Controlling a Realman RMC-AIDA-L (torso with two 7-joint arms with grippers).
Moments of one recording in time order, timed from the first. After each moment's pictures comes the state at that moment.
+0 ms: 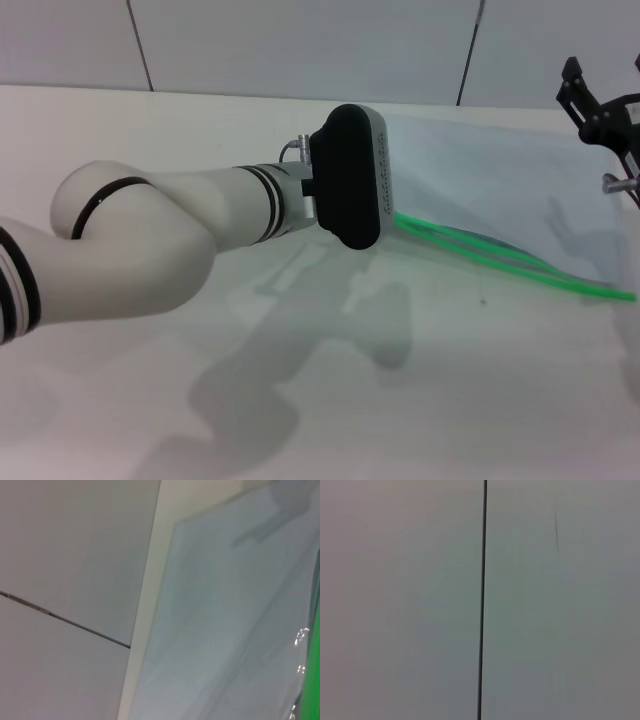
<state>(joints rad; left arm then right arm) -0.73 -2.04 2.11 0.84 2.60 0.19 -2.24 0.51 2.04 -2.29 -0.42 0.94 -1.01 -0.09</state>
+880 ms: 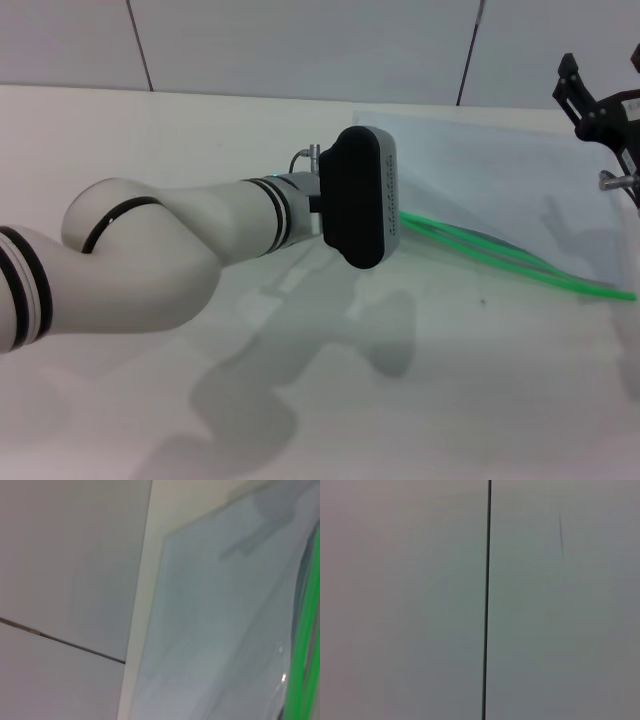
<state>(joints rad) -0.77 -2.04 2.21 0.75 2.56 0.08 -2.24 0.52 2.04 -2.29 -0.42 0.94 -1.01 -0.09</state>
